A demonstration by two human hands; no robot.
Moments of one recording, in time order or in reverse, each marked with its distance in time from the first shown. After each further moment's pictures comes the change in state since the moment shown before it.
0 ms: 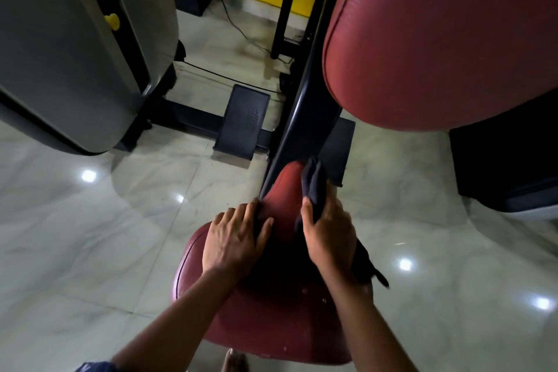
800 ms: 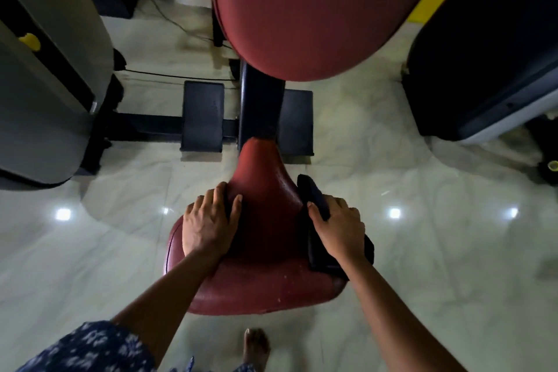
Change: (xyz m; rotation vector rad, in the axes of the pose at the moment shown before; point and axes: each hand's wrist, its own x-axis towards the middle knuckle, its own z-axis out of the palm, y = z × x) left_hand -0.002 -0.002 -0.004 -0.035 -0.068 0.019; right_hand -0.057 0.070 -0.023 -0.068 -0.140 0.237
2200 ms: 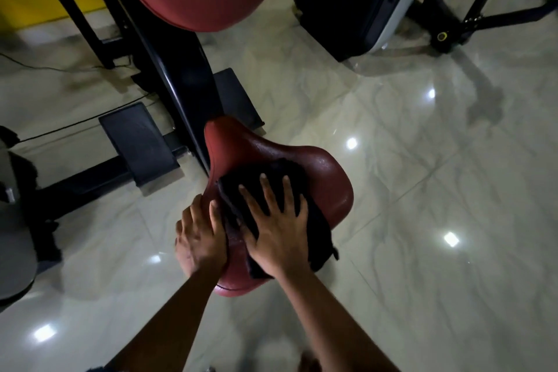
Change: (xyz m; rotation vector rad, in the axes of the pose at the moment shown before) left_hand -0.019 -0.056 -0.009 -0.258 -0.099 0.120; right_hand -0.109 -0.134 0.080 -0.134 0.348 0.069
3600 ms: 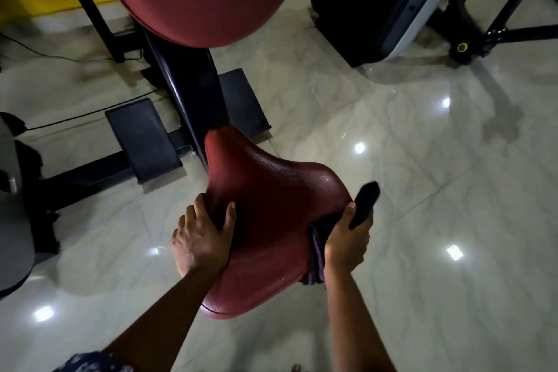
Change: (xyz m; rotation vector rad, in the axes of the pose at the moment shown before) left_hand 0.020 0.028 0.003 0.257 -0.051 0.035; right_hand 0.027 0.090 -0.006 0.740 0.233 1.234
